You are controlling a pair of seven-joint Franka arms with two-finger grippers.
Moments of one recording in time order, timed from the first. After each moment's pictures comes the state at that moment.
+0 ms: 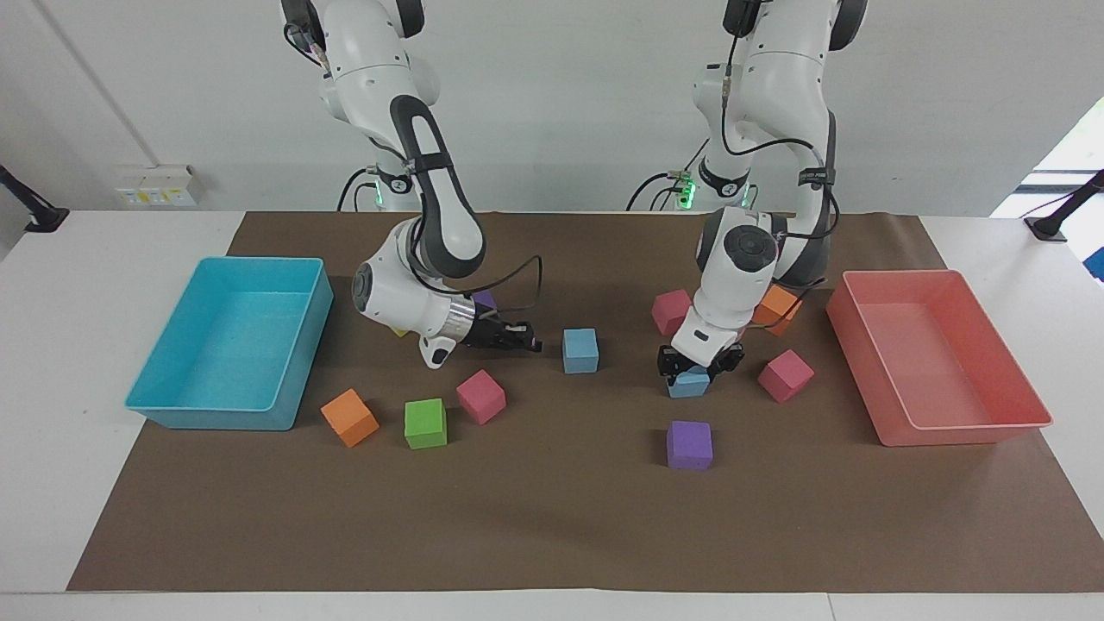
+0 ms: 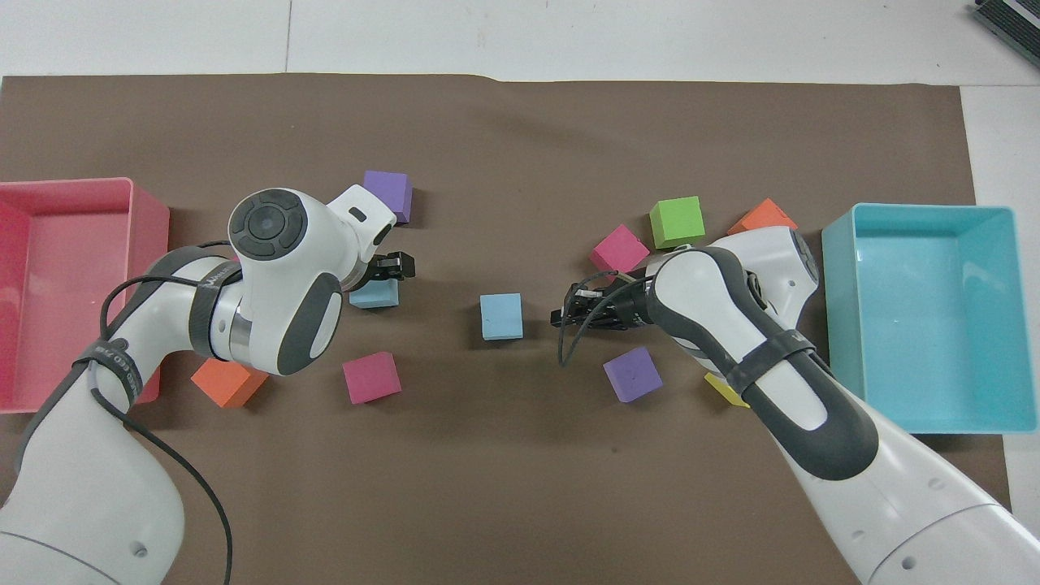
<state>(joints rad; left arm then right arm) -0.38 0.34 0.00 -1.93 -0.02 2.34 -0.38 0.26 0.39 0.05 -1.98 1.04 2.19 -0.20</state>
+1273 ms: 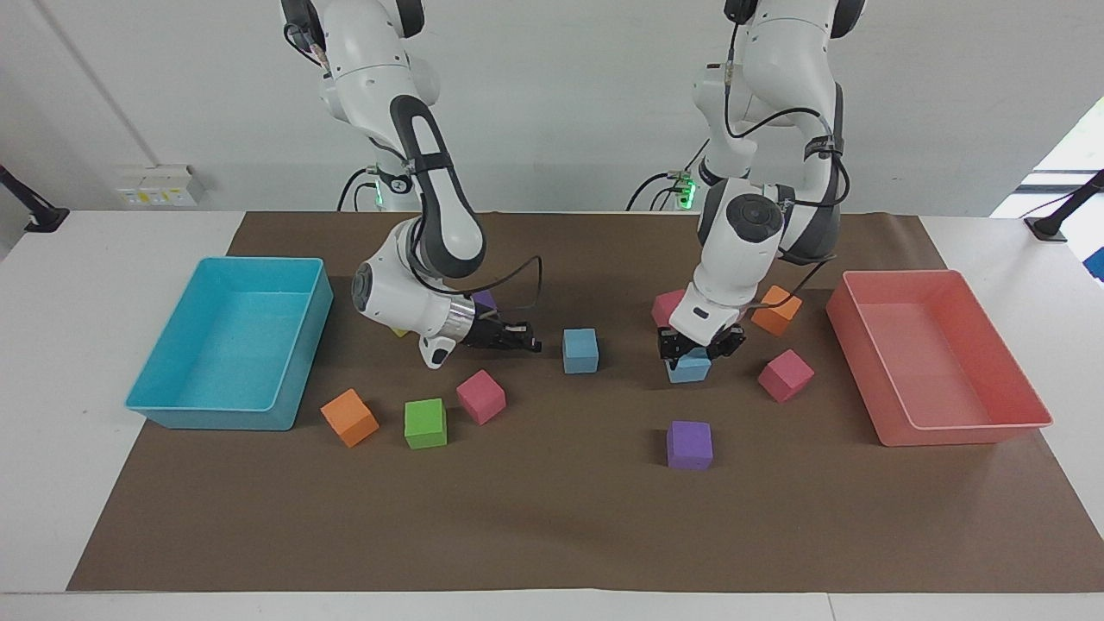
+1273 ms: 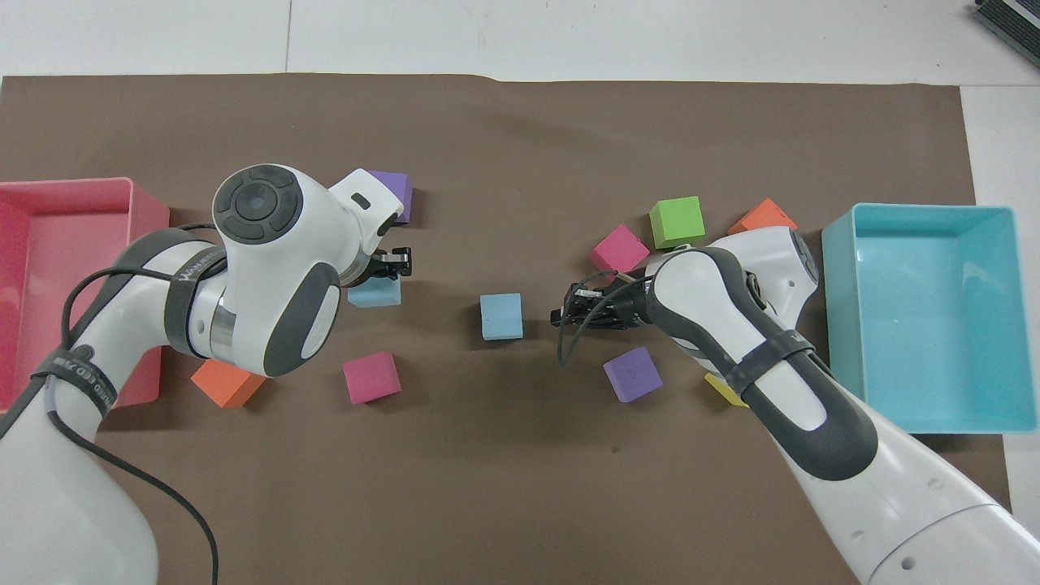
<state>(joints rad) -0.42 0.27 0.00 -1.84 -0.02 2.15 -0.39 0.26 0.39 0.05 -1.98 1.04 2.19 -0.20</state>
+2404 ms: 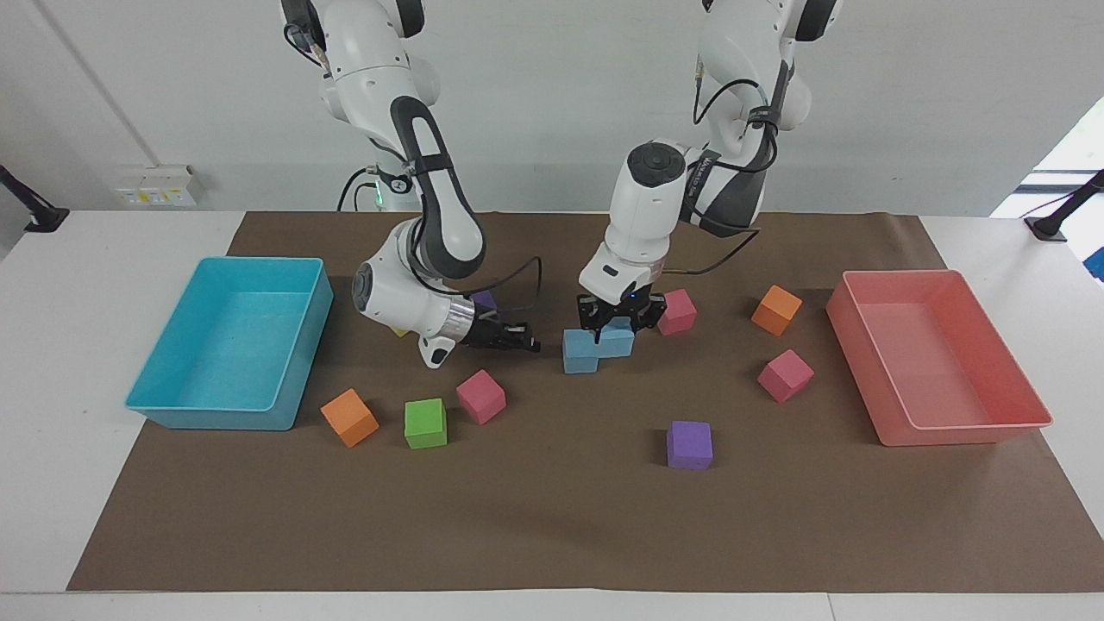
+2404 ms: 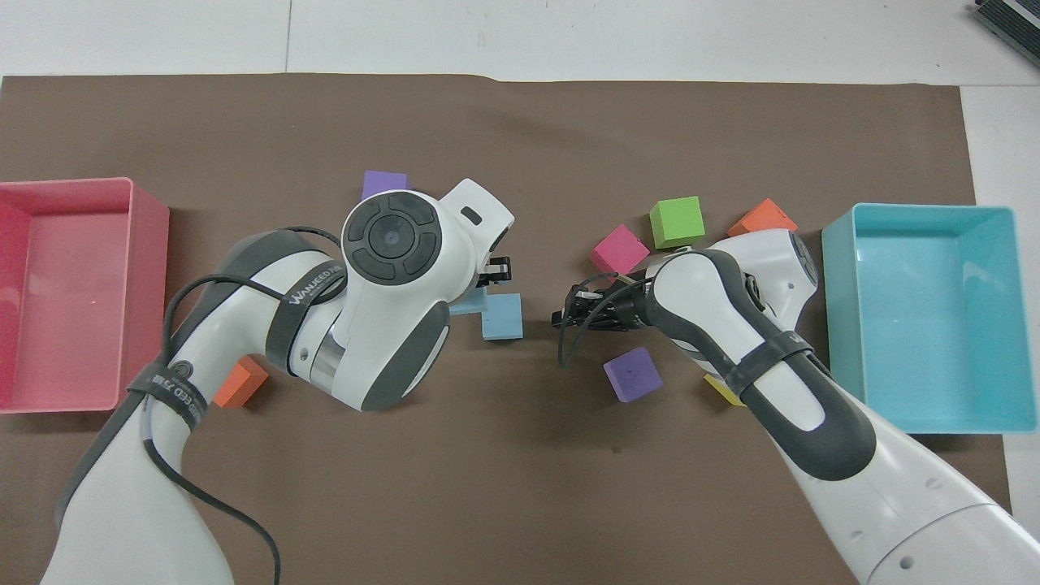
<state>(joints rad) -0.61 0.32 -0.01 -1.71 -0.01 2.14 -0.62 0.26 0.39 0.05 -1.99 1.04 2.20 -0.20</state>
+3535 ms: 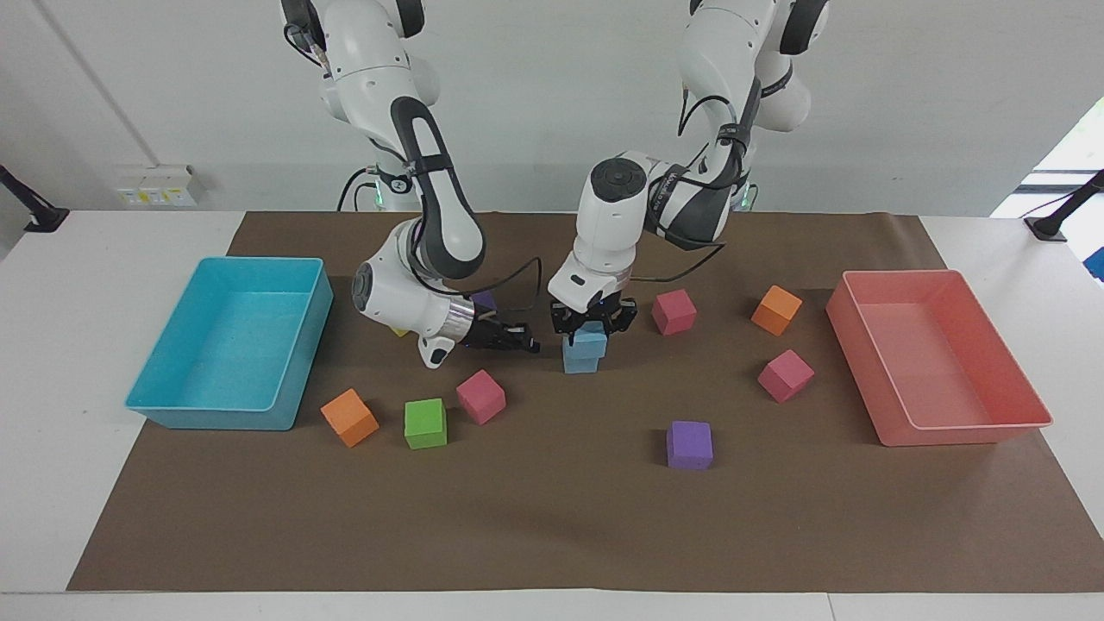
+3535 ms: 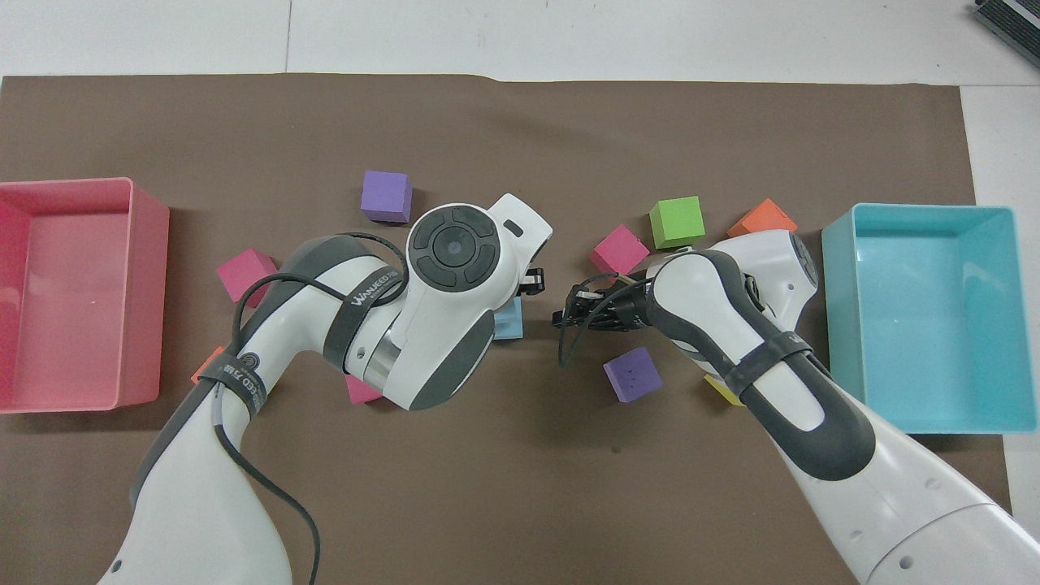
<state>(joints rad) -0.65 0.38 -0.01 -1.67 -0.01 2.14 -0.65 0.26 0.39 0.05 -1.99 1.04 2.20 -0.20</state>
